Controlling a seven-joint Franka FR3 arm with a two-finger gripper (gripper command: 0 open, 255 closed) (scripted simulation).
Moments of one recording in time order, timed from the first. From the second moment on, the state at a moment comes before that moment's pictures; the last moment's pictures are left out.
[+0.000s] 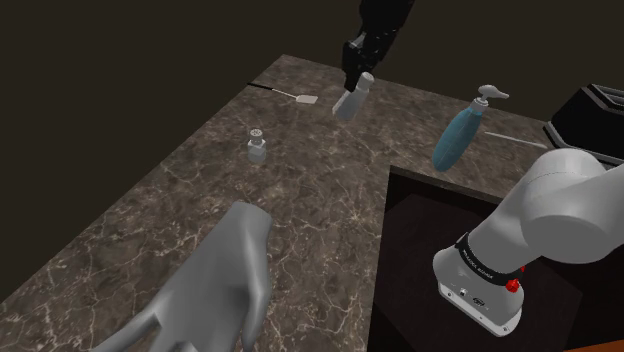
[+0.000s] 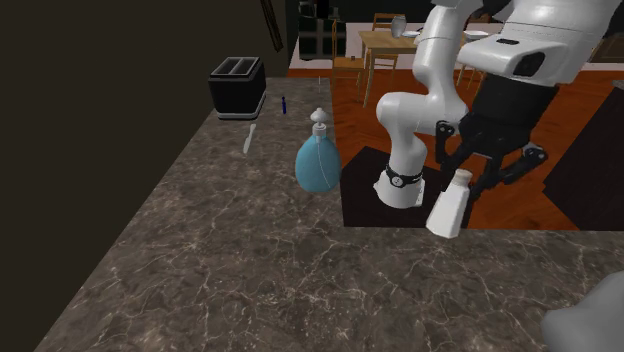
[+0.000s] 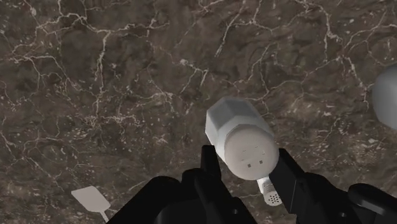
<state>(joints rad) 0.22 -0.56 0.19 -2.29 -0.01 1.87 0.21</state>
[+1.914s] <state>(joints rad) 0.40 -0.64 0.65 -2.29 0.21 1.80 0.73</state>
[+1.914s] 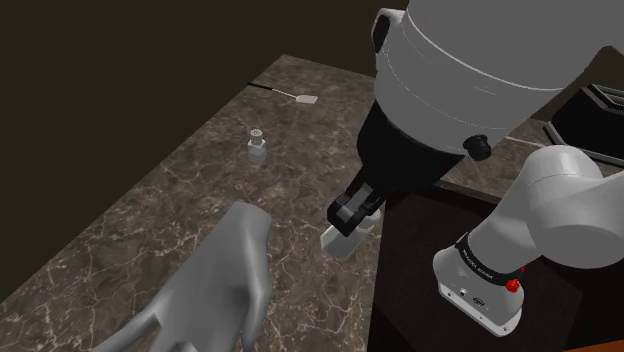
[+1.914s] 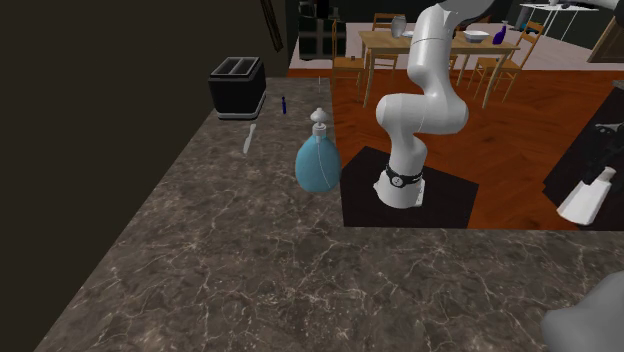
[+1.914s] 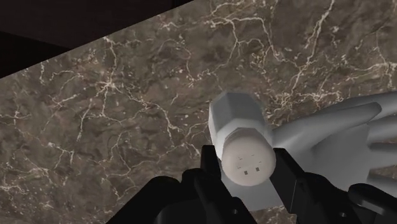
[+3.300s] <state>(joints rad) 0.40 -0.58 0.75 -2.52 0.24 2.09 0.77</state>
